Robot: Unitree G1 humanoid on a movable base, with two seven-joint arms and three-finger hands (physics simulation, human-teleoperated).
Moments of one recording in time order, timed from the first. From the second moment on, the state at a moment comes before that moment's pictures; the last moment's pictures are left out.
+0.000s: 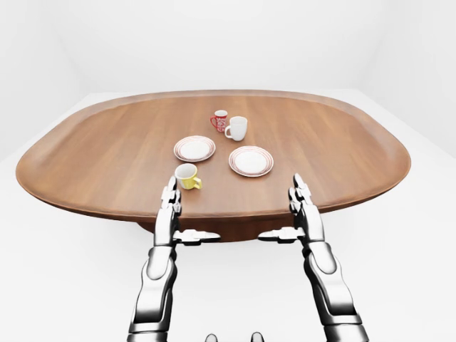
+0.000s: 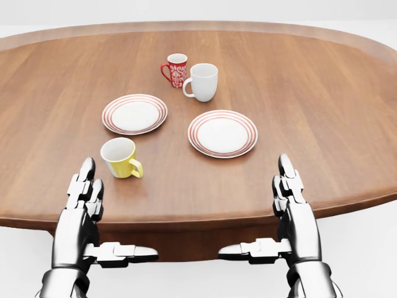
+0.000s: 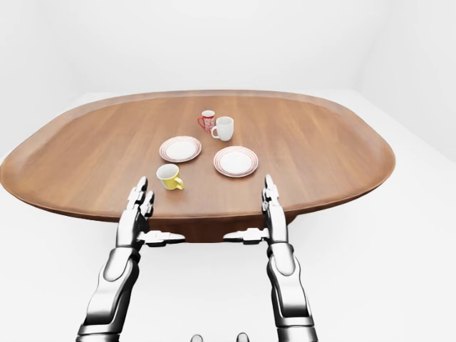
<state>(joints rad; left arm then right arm) 0.00 0.01 0.02 -0.02 0.00 0.01 -0.02 0.00 -0.01 -0.01 -0.01 0.00 0.01 0.02</state>
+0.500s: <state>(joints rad) 0.04 0.02 0.05 -0.39 -0.01 0.09 -0.07 0.01 -0.03 -0.07 -0.32 0.04 0.09 0.05</state>
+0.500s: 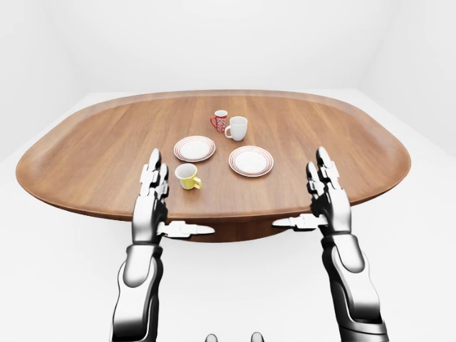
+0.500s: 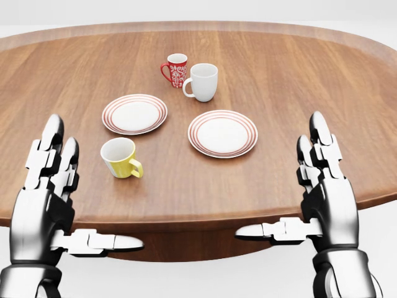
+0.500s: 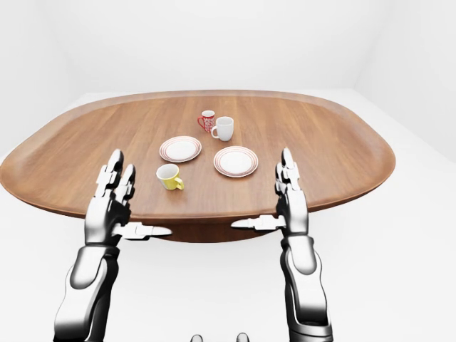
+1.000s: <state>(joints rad) 0.04 0.03 0.08 -0.56 -0.01 0.09 -0.10 0.00 -0.04 -0.11 -0.52 0.06 0.09 0.06</state>
